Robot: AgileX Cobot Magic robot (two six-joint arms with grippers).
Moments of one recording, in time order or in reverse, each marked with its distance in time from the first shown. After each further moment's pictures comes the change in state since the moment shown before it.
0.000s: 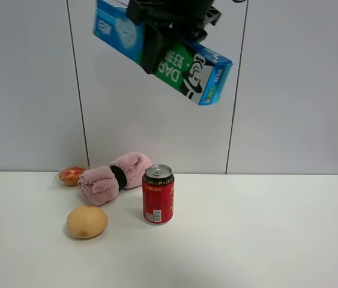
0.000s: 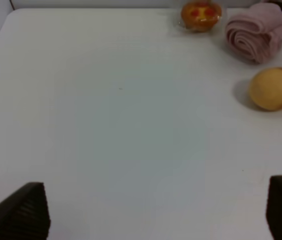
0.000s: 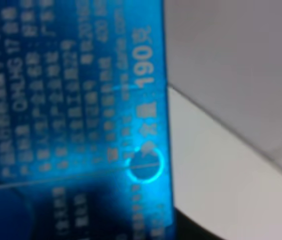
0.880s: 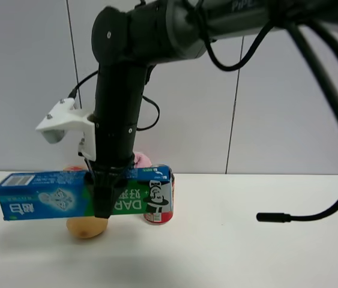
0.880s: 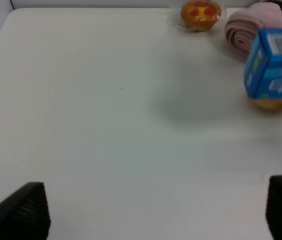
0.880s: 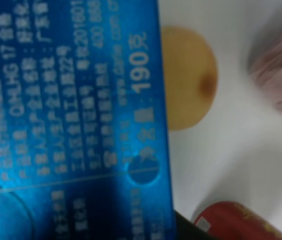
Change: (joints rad) left arm 0.000 0.000 0.000 0.000 0.000 0.001; right arm 0.155 0.402 -0.010 0.026 0.075 -0.556
